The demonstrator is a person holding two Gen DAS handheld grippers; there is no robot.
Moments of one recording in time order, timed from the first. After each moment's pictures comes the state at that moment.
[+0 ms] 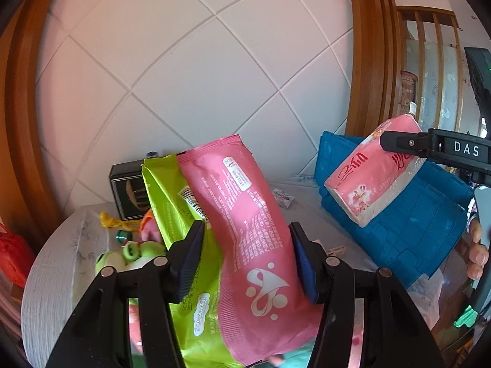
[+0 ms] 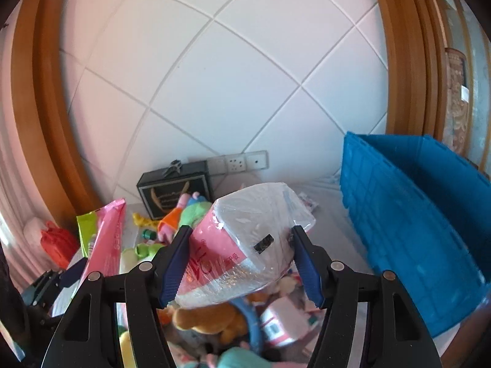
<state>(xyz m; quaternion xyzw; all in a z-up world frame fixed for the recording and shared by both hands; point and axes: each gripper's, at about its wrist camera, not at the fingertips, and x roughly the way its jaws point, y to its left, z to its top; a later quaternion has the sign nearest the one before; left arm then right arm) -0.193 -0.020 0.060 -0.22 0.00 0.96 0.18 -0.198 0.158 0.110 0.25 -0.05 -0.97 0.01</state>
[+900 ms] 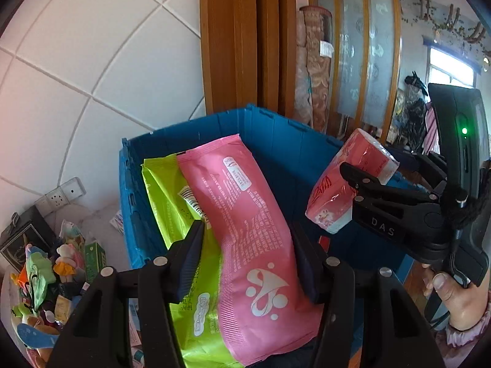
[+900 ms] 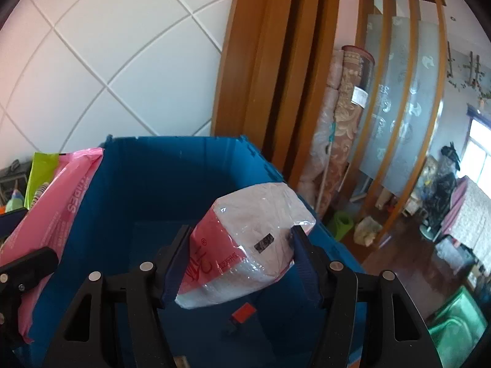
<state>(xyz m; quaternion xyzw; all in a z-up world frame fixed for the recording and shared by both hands) -0.198 0.447 0.106 -0.30 0.11 0.89 0.32 -0.182 0.587 0.105 0.27 0.04 -0.94 -0.21</state>
